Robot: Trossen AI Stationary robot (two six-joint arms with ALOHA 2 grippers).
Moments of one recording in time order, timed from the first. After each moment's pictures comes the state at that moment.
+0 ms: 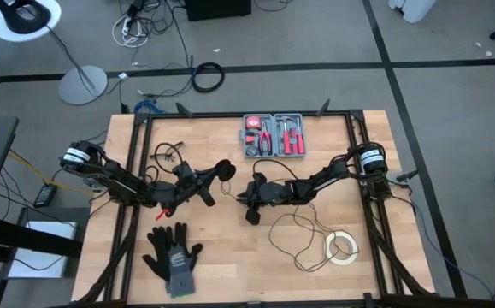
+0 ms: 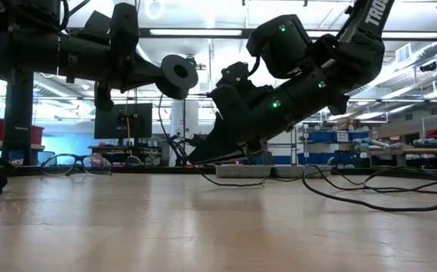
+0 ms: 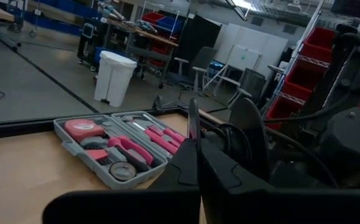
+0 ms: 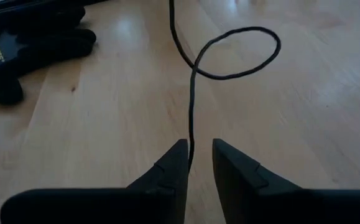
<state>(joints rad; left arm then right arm) -0.28 1.48 0.28 1.32 -0.90 -0.32 0.12 2.01 0.91 0.63 0.24 0.29</state>
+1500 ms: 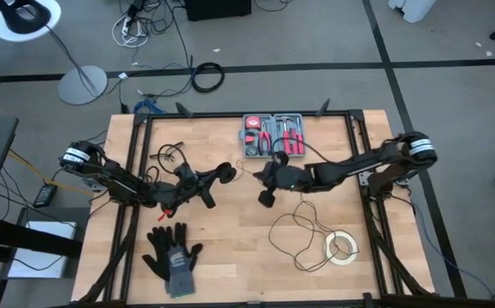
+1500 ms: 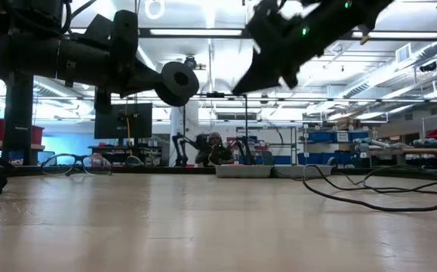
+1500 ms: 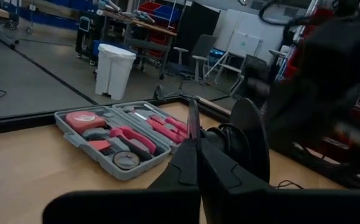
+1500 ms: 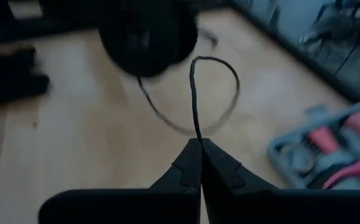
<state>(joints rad) -0.28 1.48 0.28 1.25 -0.88 -0.32 0.11 1.55 0.91 0.10 0.47 0.24</state>
